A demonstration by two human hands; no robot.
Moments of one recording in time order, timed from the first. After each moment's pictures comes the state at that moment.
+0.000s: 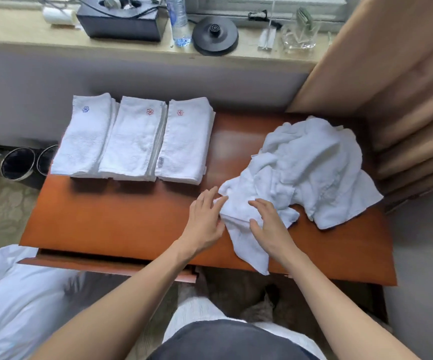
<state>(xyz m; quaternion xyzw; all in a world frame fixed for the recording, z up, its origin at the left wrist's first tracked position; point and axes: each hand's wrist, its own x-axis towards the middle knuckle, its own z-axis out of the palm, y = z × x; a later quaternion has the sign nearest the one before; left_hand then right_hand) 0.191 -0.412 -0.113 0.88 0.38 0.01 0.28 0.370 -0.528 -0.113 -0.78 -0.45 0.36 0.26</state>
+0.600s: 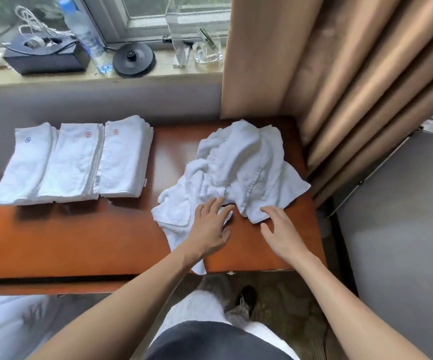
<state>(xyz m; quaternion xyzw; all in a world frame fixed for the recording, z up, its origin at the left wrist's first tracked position) 0.380 -0.561 -0.082 0.93 0.30 -0.05 0.21 0.558 -0.710 -0.088 -0.82 -0.40 0.32 0.25</state>
